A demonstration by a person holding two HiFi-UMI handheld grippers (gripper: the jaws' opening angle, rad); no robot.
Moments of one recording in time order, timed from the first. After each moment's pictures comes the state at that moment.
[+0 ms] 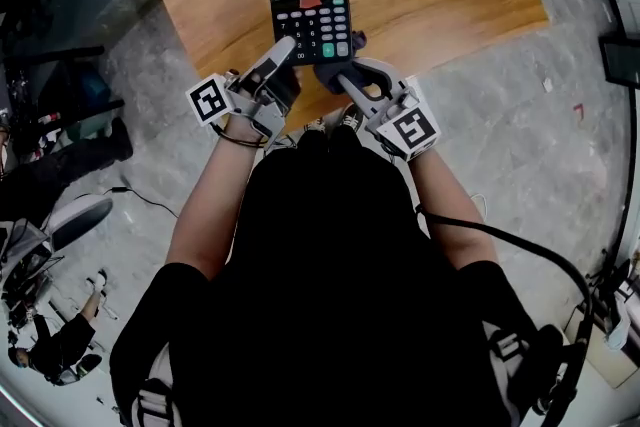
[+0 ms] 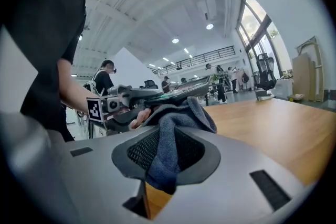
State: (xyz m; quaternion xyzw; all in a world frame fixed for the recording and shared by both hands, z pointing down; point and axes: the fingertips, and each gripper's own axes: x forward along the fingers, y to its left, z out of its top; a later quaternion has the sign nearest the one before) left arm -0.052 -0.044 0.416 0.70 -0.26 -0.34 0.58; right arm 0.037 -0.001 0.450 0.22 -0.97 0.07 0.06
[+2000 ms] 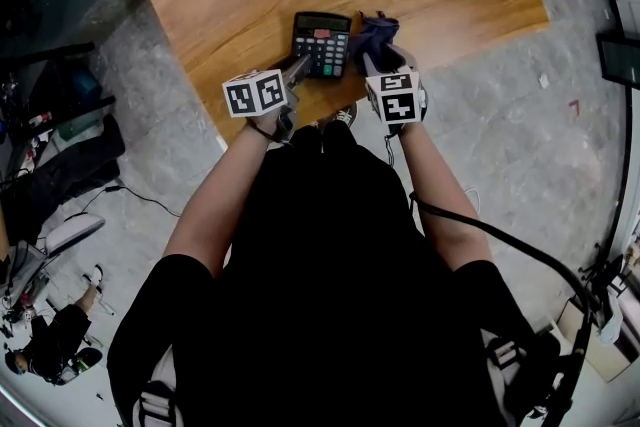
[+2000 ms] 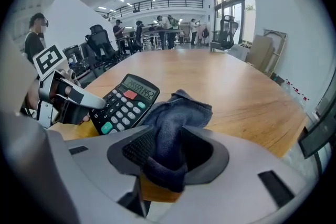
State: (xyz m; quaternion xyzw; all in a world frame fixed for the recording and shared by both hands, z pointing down) left arm -0.064 -0.063 0.607 0.72 -0.46 0.10 0.51; right arm 0.086 -0.100 0.595 0.40 -0.81 0.20 0.37
